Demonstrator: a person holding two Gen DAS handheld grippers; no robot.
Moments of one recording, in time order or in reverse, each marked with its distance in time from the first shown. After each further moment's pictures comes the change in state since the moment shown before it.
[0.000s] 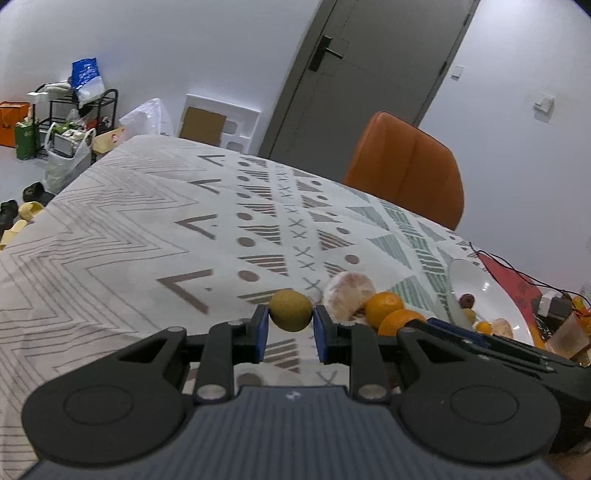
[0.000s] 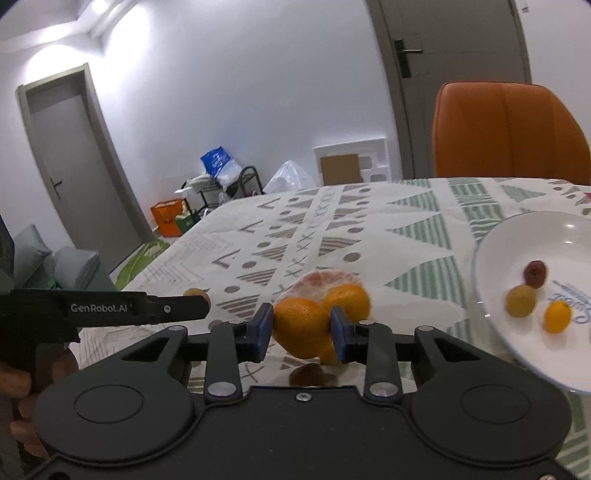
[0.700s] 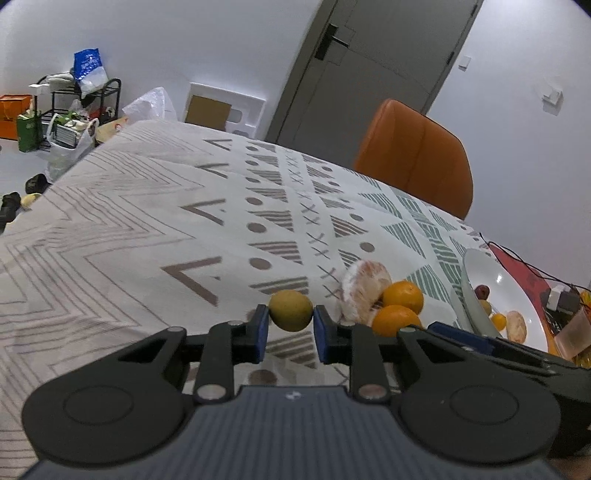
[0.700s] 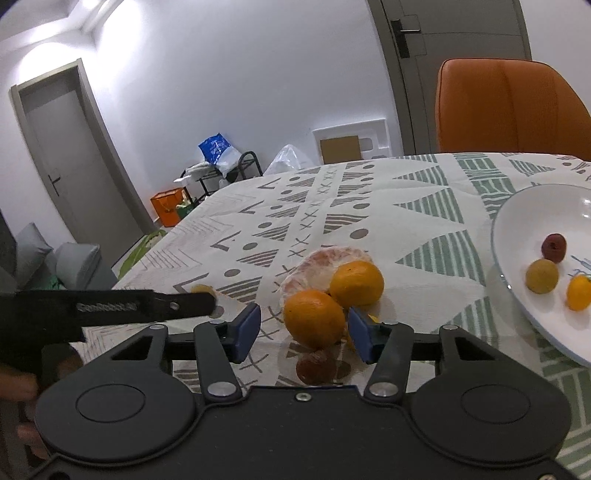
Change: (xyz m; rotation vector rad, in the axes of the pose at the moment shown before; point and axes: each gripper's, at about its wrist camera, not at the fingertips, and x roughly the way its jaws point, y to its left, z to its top) left arm 0.014 0.014 -0.003 -0.011 0.034 0.027; right arm 0.028 0.004 -0.009 0.024 0.060 0.012
